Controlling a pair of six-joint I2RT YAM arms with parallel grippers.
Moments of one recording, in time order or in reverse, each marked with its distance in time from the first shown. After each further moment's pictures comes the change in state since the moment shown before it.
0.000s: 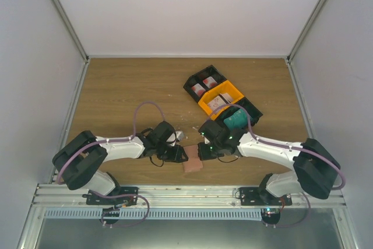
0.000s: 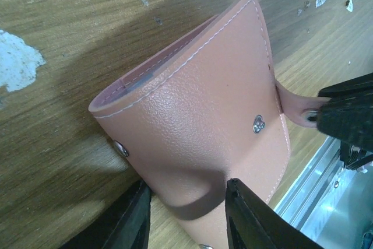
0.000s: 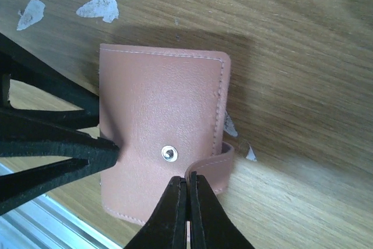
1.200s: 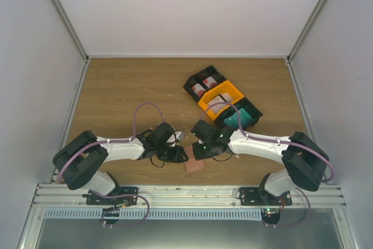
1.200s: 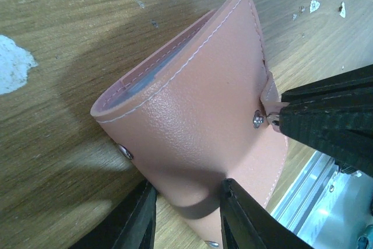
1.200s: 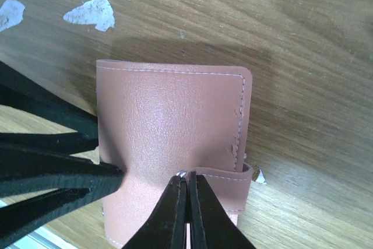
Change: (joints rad) left arm -0.007 0.004 -0.028 0.068 0.001 -0.032; right arm 0.052 0.137 0.101 -0.037 0.072 -0.011
